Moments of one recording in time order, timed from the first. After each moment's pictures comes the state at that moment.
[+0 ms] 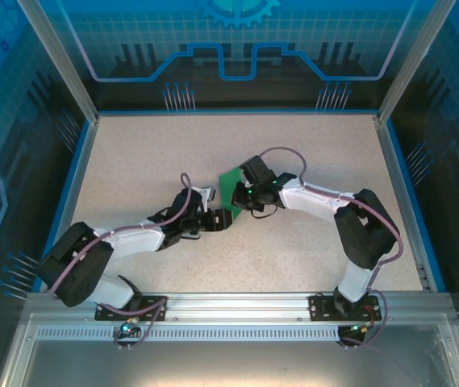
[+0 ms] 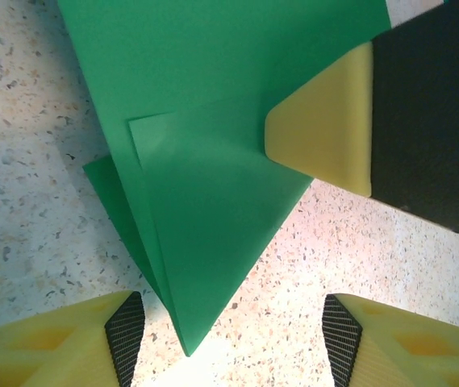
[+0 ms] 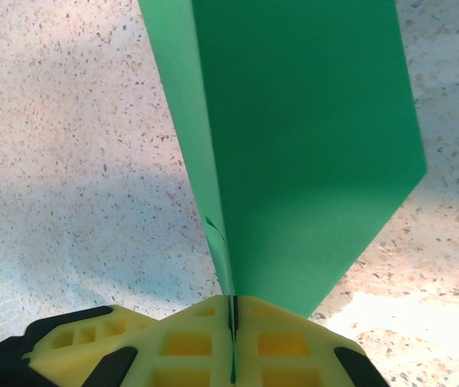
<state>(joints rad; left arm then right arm) -0.60 1.42 0.54 0.21 0.25 -0.69 0.68 1.76 1.15 -0.39 -0.20 0.91</state>
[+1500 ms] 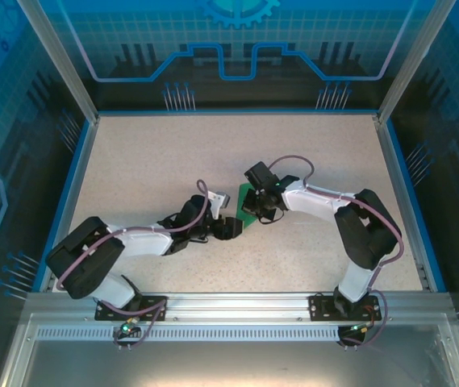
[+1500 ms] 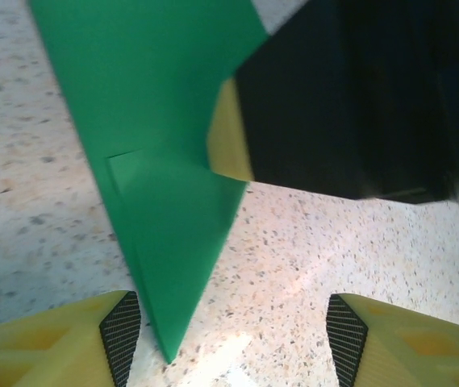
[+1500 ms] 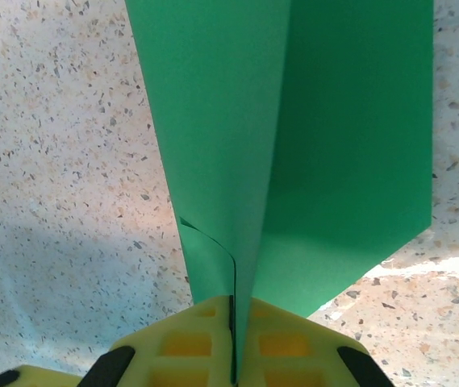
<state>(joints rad) -0.71 1.51 0.52 0.38 0.25 -0.53 0.65 1.75 1.10 -0.50 -0.12 1.02</state>
